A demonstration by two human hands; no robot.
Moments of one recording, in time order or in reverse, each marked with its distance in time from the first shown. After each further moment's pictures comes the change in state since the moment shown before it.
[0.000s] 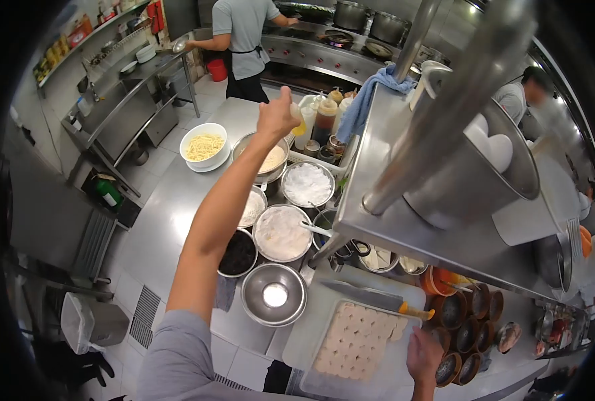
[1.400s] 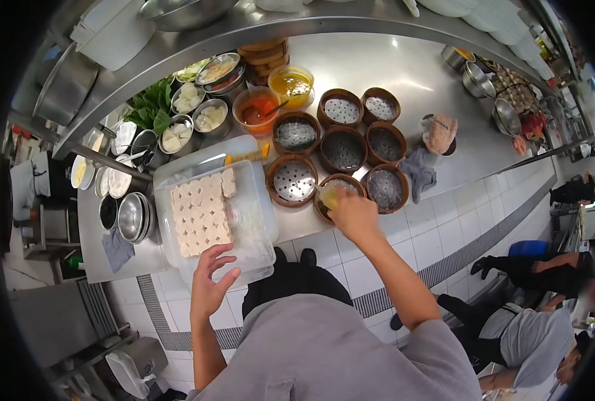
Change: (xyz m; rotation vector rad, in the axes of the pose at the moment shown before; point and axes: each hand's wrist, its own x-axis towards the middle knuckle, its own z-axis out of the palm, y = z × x) left_hand -0.584 0.377 -0.140 -0.924 -0.860 -0.270; right_hand -0.171 0.200 -0.126 -0.256 -0.418 0.394
